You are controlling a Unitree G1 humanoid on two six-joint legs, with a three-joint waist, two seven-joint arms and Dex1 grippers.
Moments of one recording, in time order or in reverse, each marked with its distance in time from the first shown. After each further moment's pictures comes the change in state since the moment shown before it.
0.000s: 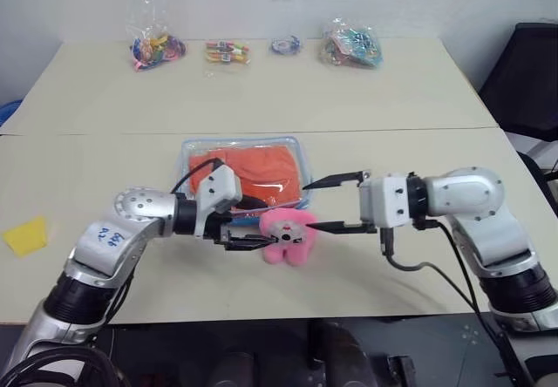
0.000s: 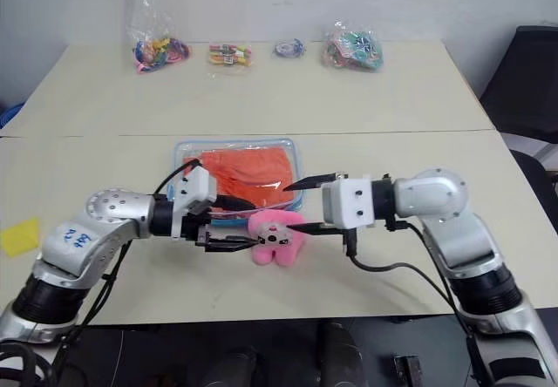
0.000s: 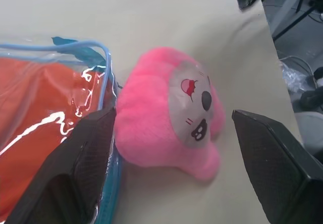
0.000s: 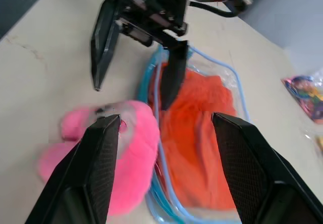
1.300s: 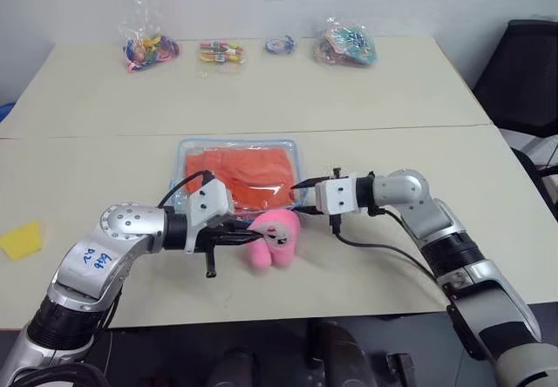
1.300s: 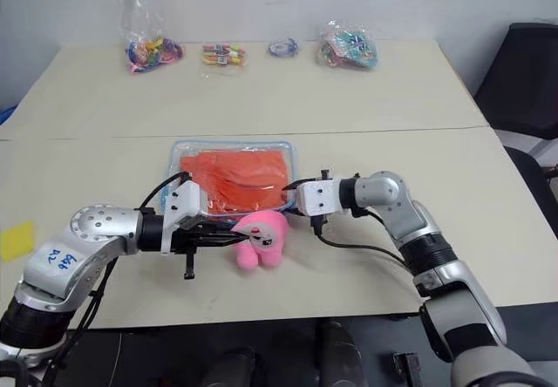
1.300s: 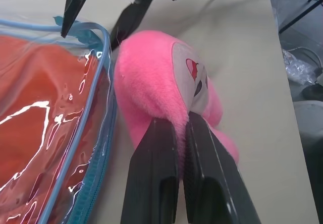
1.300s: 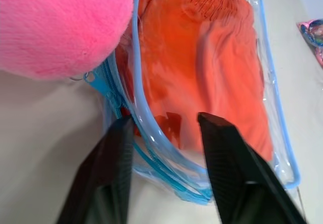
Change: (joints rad) left arm 0.149 0.050 0.107 -0.180 0.011 0.061 0.033; right arm -0.219 0.236 0.191 0.699 -0.357 -0.460 -0.116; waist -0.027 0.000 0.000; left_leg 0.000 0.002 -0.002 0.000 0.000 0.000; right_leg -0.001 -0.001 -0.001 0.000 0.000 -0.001
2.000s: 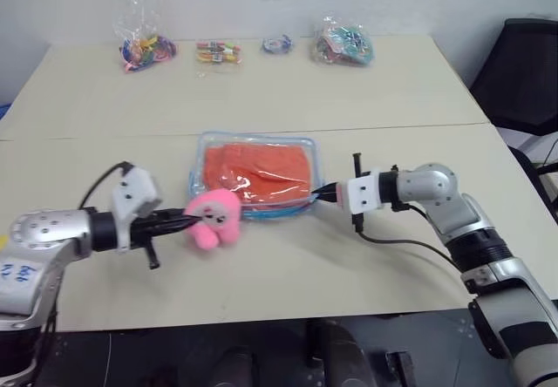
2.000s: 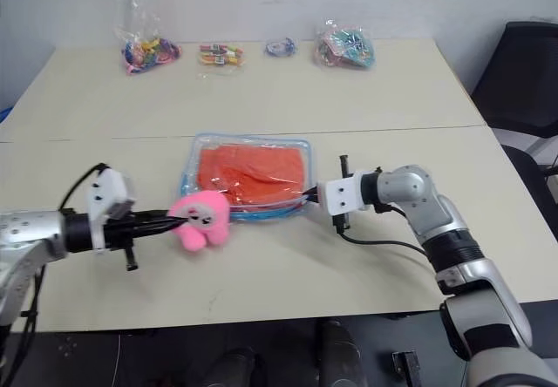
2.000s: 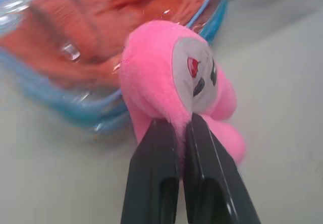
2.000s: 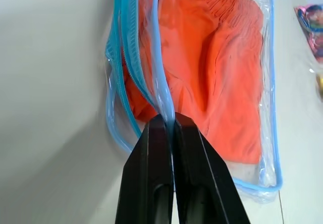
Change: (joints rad) left arm 0.260 0.172 0.439 0.090 -0.023 -0.044 -0.005; right arm 0.019 -0.143 -0.032 -0.005 0.021 -0.077 0.035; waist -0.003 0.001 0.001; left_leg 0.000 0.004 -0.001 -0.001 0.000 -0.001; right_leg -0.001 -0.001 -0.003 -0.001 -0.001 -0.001
